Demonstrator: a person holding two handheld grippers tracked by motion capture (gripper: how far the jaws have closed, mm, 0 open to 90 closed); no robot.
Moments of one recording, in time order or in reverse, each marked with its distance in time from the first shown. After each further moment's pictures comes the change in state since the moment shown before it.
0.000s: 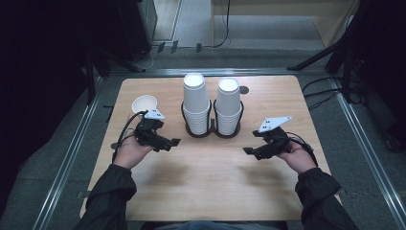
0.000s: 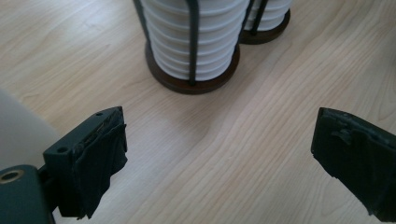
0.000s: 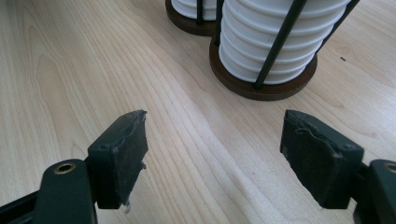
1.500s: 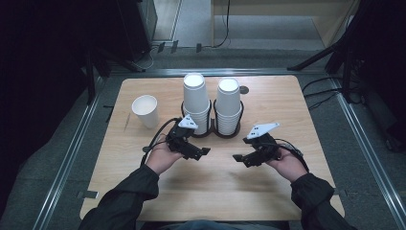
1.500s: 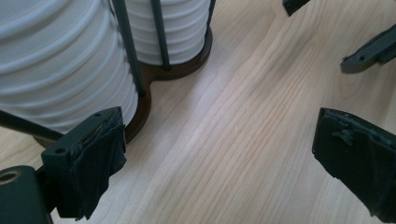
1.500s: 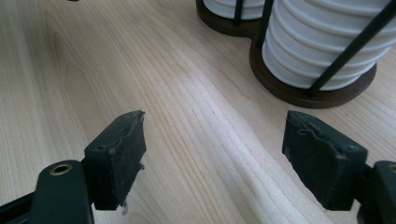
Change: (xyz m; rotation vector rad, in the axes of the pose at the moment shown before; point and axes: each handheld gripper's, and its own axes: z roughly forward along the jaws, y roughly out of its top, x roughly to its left) left arm -0.061 0.027 0.049 -0.034 -0.117 0.084; right arm 0.032 0.006 0.019 0.019 0.033 0.036
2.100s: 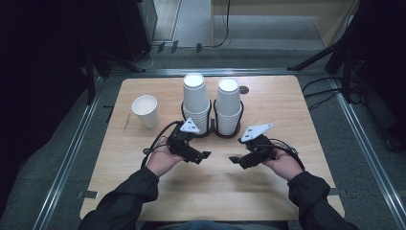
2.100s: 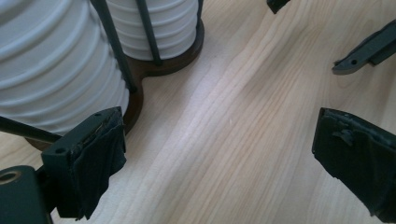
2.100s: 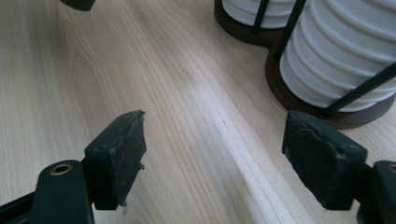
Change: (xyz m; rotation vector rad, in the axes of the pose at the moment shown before) left arm -0.007 -0.005 0.002 0.020 -0.008 0.043; right arm 0.007 0.007 0.009 0.014 0.021 -0.098
